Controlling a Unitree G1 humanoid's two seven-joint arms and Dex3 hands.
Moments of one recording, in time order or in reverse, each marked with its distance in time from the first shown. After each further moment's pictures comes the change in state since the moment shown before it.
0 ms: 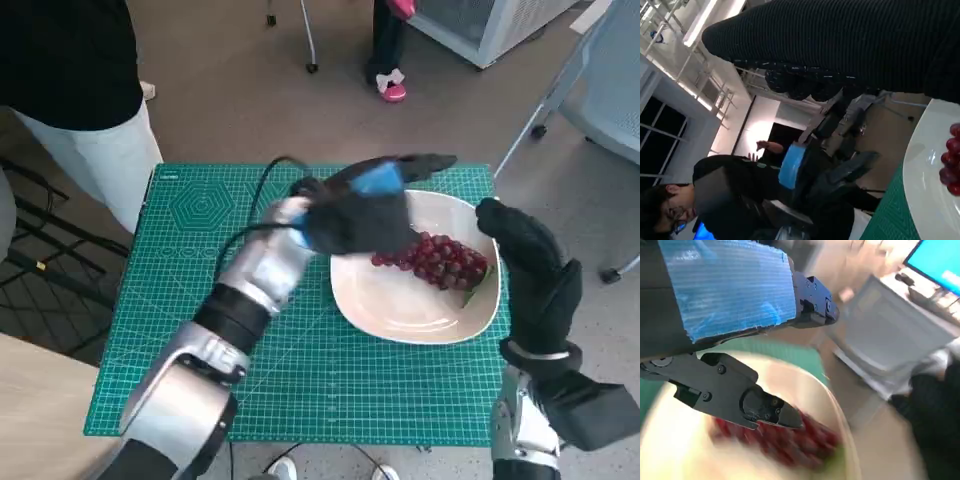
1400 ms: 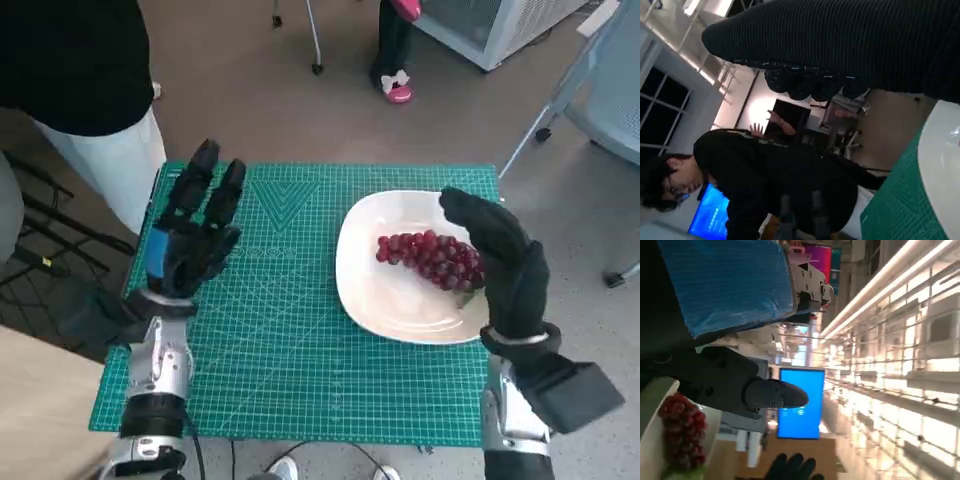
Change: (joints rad) left arm 0.610 0.026 0.482 -0.356 -0.718 -0.247 -0.304; right arm -0.047 0.002 0.074 -0.042 -0.042 0.068 -0.005
